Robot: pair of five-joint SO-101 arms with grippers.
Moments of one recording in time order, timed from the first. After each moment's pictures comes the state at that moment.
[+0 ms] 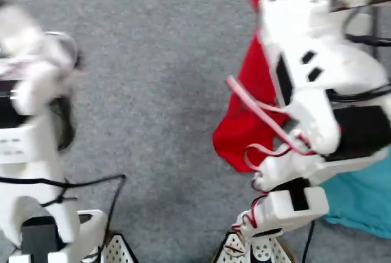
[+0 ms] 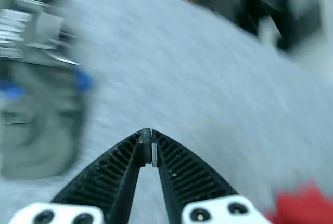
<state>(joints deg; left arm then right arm) -13.1 -21.2 -28.4 96.3 14.4 -14.3 4.9 -85.5 96.6 -2.0</state>
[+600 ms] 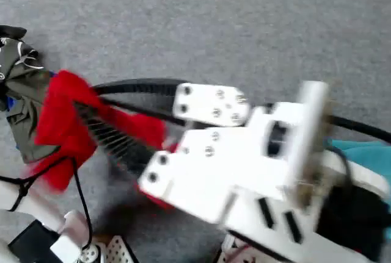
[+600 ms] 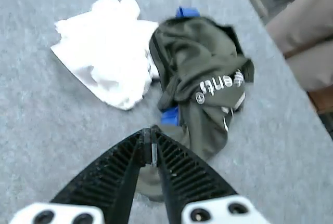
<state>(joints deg) -49.4 -21.6 -25.1 96.3 14.4 -65.1 -4.9 -85.2 95.0 -2.0</state>
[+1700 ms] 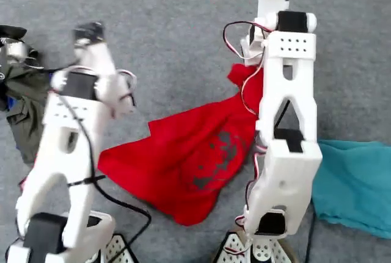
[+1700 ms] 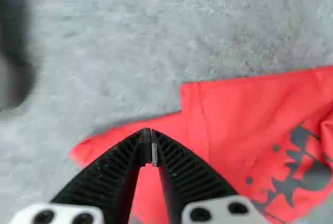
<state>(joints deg) 7.4 -19.4 18.5 78.1 14.3 -0.2 32.0 -39.7 90.2 1.3</state>
